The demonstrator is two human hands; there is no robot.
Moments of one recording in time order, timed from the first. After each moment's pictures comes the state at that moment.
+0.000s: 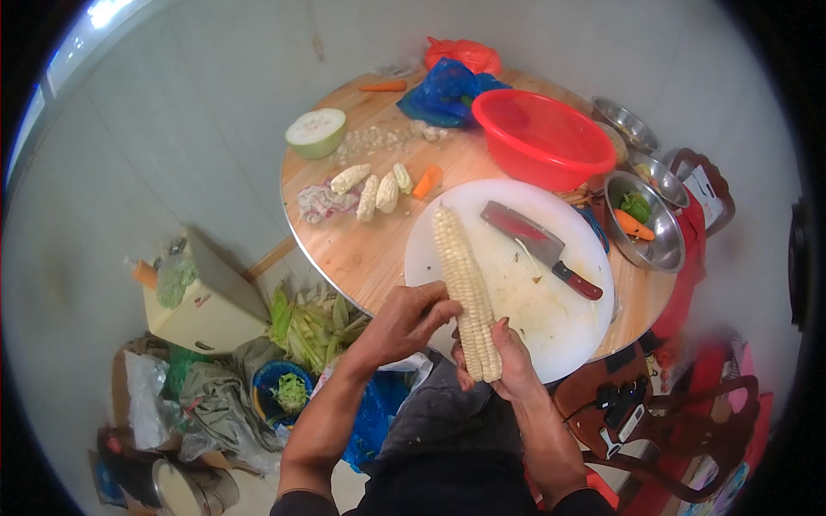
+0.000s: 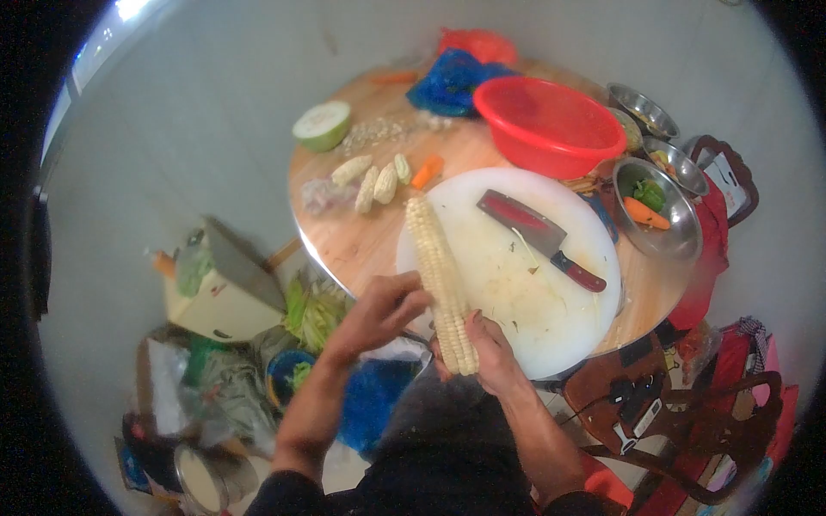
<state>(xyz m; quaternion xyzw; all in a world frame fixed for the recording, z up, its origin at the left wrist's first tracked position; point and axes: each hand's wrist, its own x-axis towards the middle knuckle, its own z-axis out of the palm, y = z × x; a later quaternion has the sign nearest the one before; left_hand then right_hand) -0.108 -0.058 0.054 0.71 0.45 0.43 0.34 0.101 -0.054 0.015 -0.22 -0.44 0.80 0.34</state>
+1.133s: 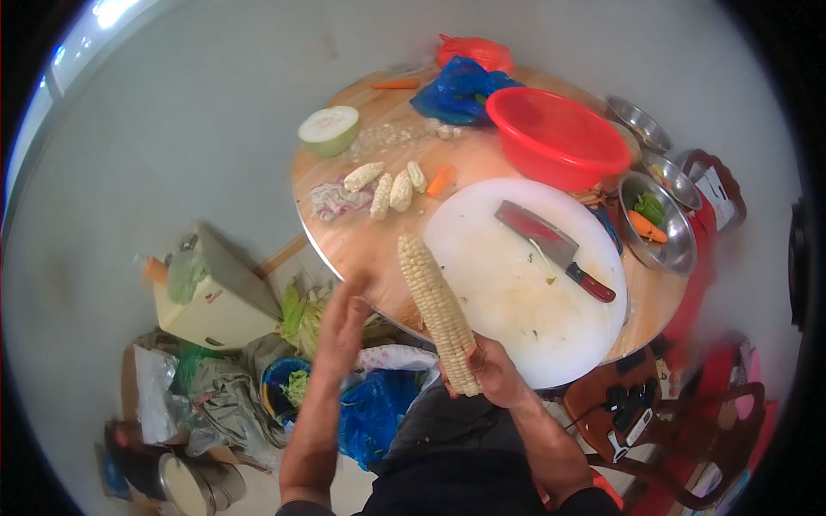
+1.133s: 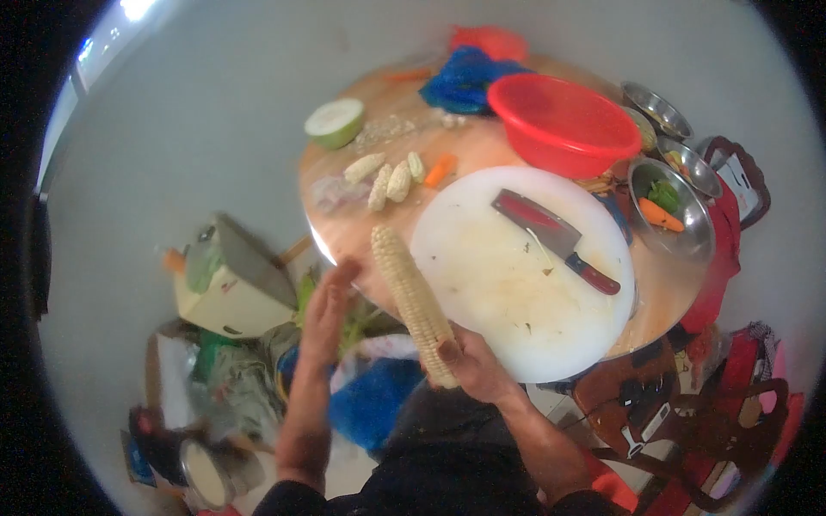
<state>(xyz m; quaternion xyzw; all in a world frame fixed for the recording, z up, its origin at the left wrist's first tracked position) -0.171 -0.103 -0.001 0.42 0.52 0.62 0.42 0.082 -0.059 0.008 -0.20 -0.57 0.75 0.26</state>
